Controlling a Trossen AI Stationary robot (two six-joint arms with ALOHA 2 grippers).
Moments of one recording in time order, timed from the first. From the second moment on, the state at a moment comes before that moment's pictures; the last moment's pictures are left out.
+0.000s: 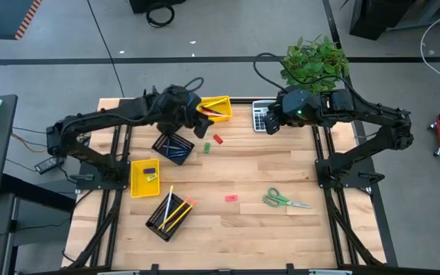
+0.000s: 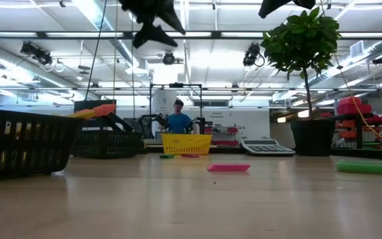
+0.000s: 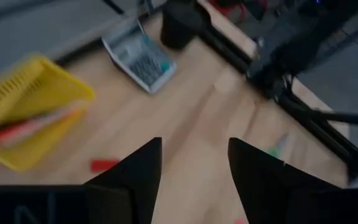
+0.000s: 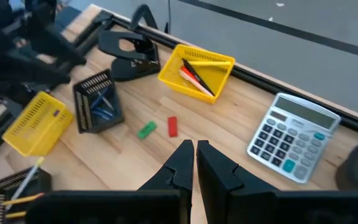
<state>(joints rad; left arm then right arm) 0.30 1.41 1.33 -0.50 0.01 -0.48 -0.07 1.28 1.60 -1.15 0.44 0.78</state>
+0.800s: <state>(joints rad) 0.36 1.42 1.42 -0.41 -0.05 -0.34 0.01 1.28 1.61 -1.12 0.35 0.96</state>
